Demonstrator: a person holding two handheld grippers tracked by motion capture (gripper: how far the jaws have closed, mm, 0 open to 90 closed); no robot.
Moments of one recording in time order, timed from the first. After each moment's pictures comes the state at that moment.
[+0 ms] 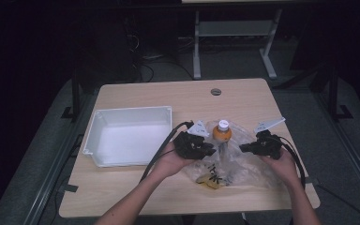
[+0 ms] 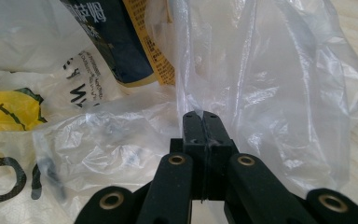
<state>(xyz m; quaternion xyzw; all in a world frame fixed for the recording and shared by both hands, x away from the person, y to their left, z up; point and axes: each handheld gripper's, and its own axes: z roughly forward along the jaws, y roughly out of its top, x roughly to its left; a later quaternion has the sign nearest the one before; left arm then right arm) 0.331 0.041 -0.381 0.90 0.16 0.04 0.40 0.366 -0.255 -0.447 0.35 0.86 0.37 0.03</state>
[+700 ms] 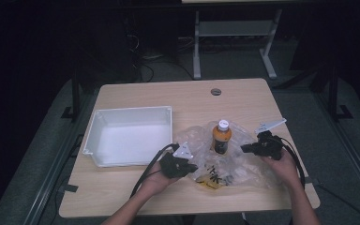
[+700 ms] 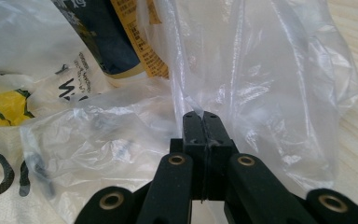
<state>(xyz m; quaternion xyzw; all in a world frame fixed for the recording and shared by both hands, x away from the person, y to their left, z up) 0.305 0.087 -0.440 0.91 0.18 0.04 0.37 0.365 -0.260 -0.451 0.36 0.86 0.37 0.03</state>
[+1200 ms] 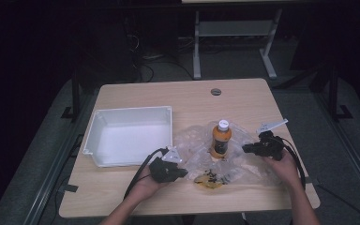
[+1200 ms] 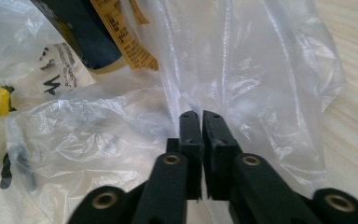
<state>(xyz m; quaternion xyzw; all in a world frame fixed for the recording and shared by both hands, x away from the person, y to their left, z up) 0.298 0.116 -0.448 0.91 0.19 0.02 0.36 0.366 -0.265 -0.456 0.38 0.85 0.37 0.04</state>
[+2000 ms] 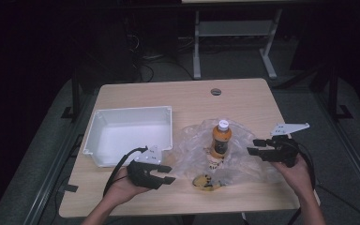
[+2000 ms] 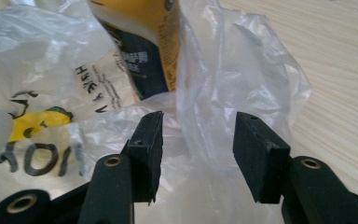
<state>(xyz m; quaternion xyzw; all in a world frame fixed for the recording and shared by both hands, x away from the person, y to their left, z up) 0.272 0.166 -0.395 0.90 0.17 0.02 0.39 0.322 -0.275 -0.411 0.36 0.83 0.42 0.10</state>
